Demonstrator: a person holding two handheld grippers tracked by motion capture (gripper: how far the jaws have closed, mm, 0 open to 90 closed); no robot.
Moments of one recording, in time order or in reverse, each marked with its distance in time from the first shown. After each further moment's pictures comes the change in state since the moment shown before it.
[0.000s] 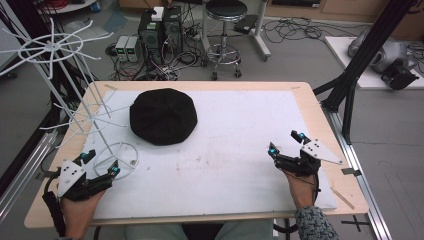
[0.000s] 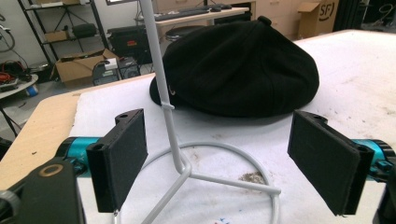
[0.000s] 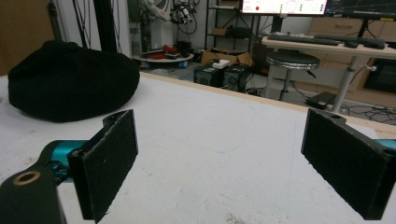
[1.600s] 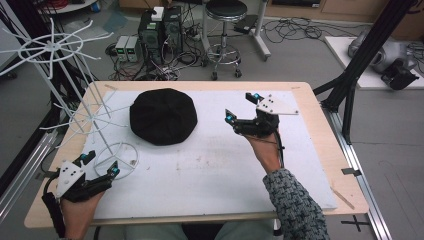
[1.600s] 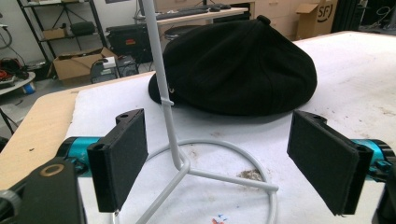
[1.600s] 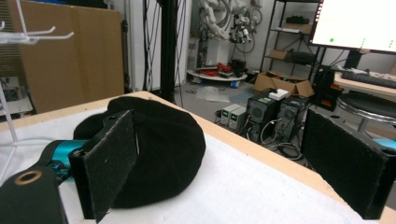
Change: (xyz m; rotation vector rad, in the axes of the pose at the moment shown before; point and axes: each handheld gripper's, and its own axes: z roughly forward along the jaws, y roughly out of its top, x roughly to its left) left arm 0.000 -0.002 -0.001 0.006 -0.006 -0.013; right arm 0.059 0.099 0.109 -0.049 0.251 -0.082
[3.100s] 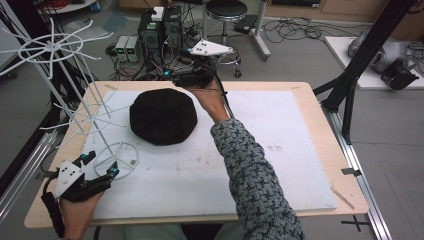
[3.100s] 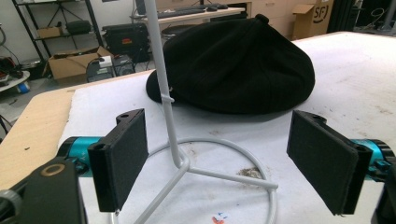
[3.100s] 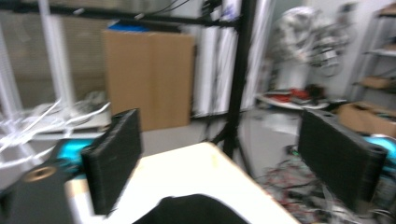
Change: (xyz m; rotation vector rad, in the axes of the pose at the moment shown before) left arm 0.003 -0.002 0.000 -0.002 -0.015 -0.010; right arm 0.037 0.093 0.168 -0.059 0.313 0.002
